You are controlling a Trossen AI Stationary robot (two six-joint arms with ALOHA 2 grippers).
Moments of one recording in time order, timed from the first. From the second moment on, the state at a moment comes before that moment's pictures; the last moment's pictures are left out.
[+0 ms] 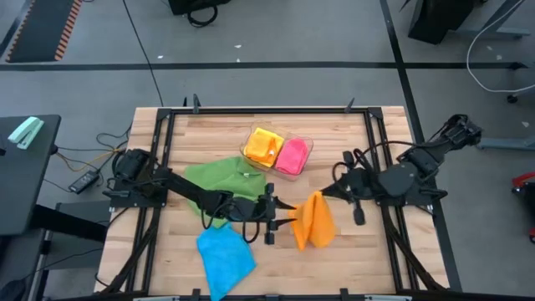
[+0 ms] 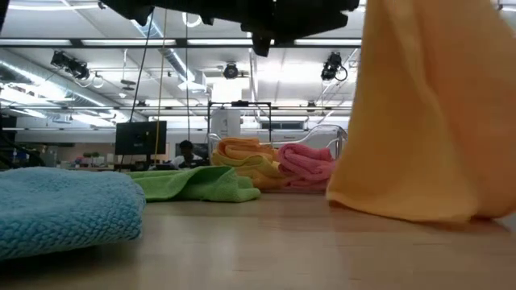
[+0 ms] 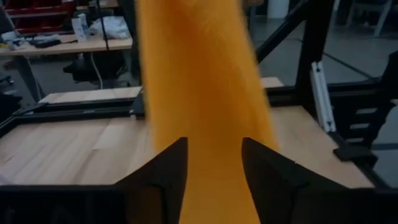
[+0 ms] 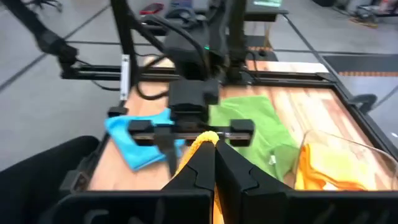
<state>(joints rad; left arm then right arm) -0.34 1.85 1.05 0.67 -0.36 0.01 0.58 1.07 1.20 -0.58 0.50 0.22</state>
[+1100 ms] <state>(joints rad) -0.23 1.91 1.05 0.38 -0.36 -0.18 0.45 1.10 1.29 -0.55 0.47 0.20</state>
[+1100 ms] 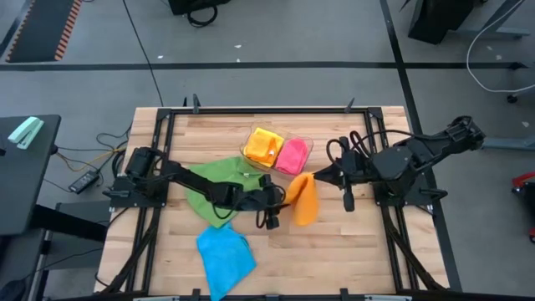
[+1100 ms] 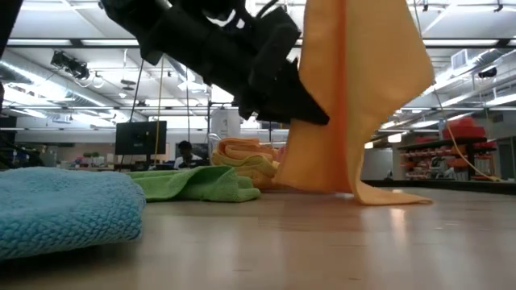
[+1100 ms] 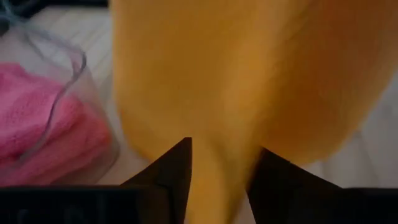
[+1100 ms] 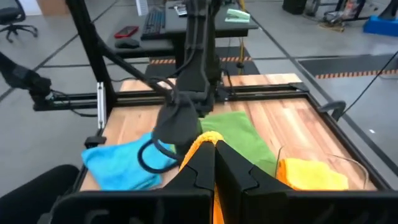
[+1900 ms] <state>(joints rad) -0.32 1.76 1.05 0.30 -0.18 -0.14 0.61 1.10 1.29 -0.59 0.15 0.29</state>
